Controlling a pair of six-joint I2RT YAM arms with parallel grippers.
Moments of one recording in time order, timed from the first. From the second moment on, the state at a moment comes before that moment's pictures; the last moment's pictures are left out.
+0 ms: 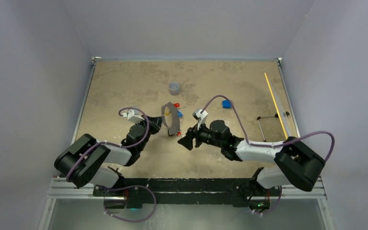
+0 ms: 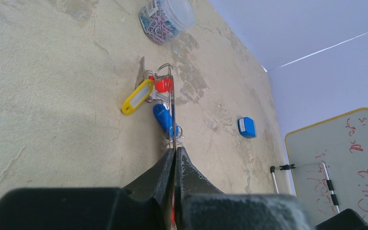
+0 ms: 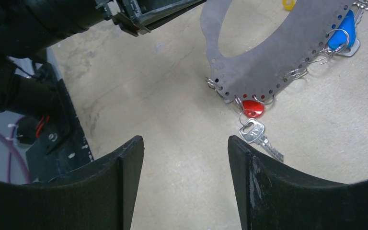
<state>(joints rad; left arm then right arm) -0.59 1.42 0.18 1.08 -0.31 -0.96 0.84 1.33 0.44 0.58 -0.27 0.41</state>
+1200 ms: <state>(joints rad) -0.60 1.47 0.46 0.69 -0.11 -0.60 0.84 1.41 0.55 0.48 -0.02 0.30</state>
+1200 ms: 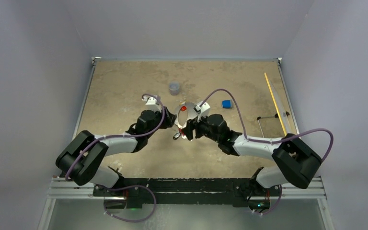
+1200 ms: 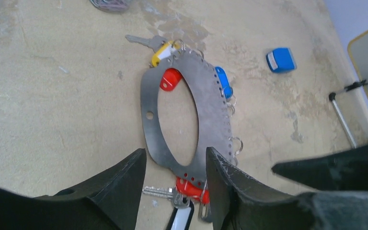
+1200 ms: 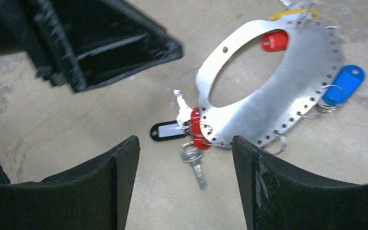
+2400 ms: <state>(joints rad) -0.77 1.59 0.70 0.14 -0.04 -0.21 0.72 1.41 0.47 0.42 -0.20 0.35</state>
